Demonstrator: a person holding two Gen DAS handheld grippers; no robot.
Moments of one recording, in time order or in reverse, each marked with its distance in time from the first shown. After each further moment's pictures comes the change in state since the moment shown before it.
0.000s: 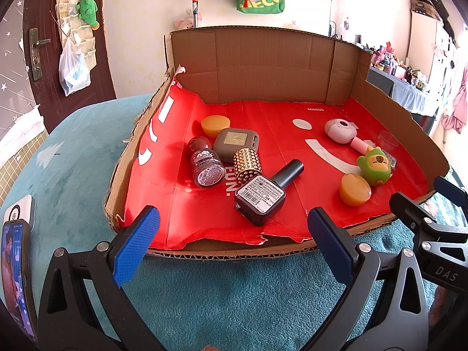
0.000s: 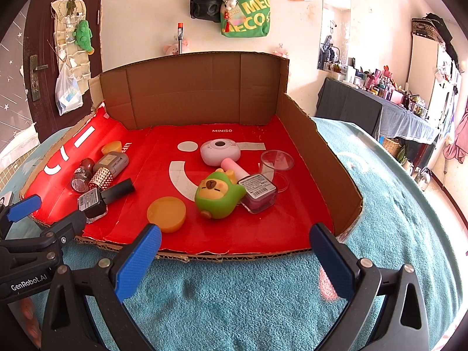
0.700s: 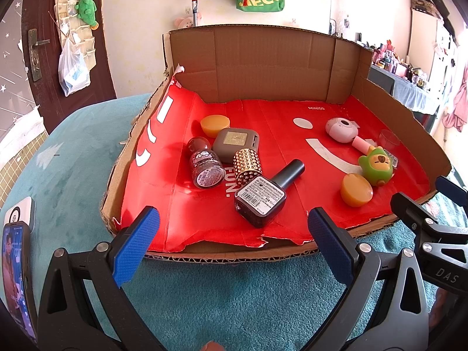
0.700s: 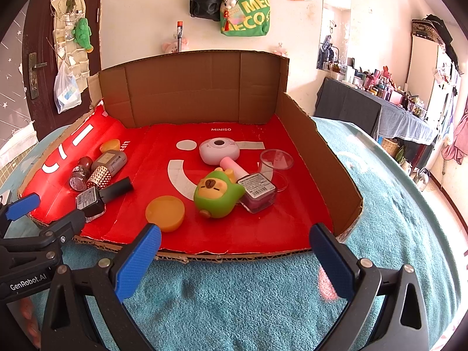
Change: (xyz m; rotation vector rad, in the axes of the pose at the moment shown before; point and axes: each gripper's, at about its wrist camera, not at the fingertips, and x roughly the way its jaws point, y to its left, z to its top) left arm 0.004 -0.003 0.001 0.008 0.009 0.008; right arm 0.001 0.000 -0.001 -0.003 0.006 -0.010
